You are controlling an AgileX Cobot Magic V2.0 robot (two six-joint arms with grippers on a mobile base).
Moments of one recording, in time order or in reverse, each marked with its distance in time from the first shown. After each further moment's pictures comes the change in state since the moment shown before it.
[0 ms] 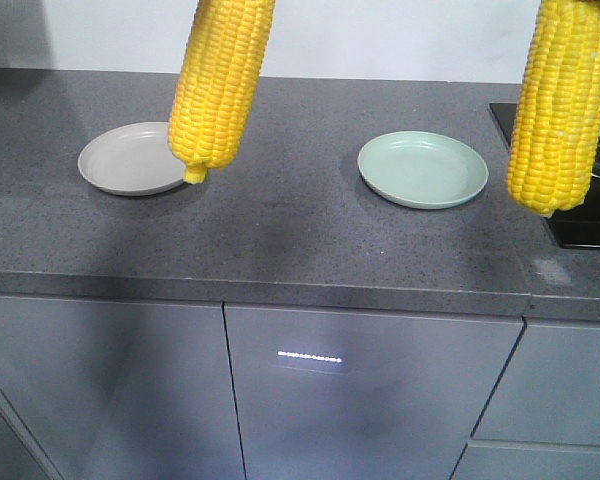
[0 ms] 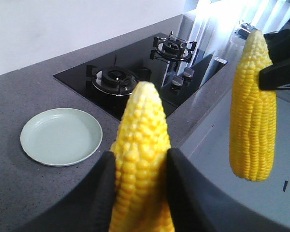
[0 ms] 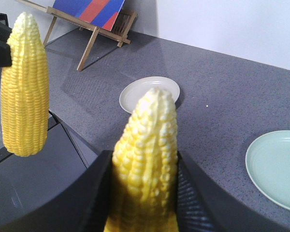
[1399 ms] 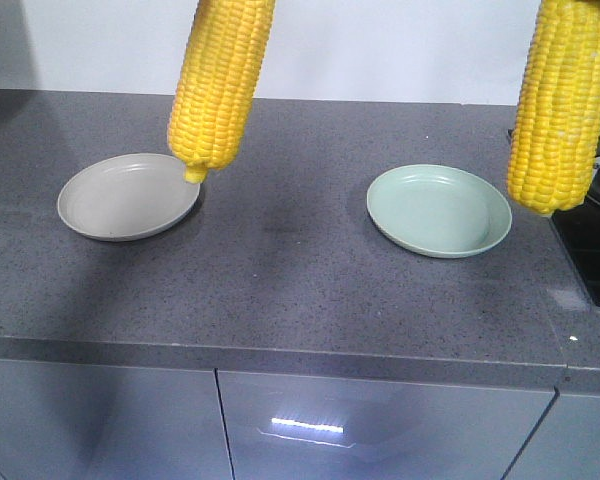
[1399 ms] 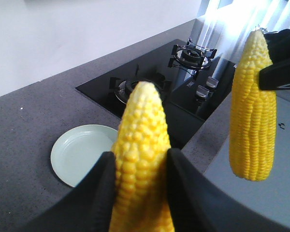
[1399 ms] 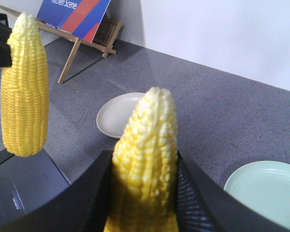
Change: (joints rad) left arm 0.000 0.000 0.000 0.000 0.000 0.000; right arm 0.000 0.000 0.000 0.000 0.000 0.000
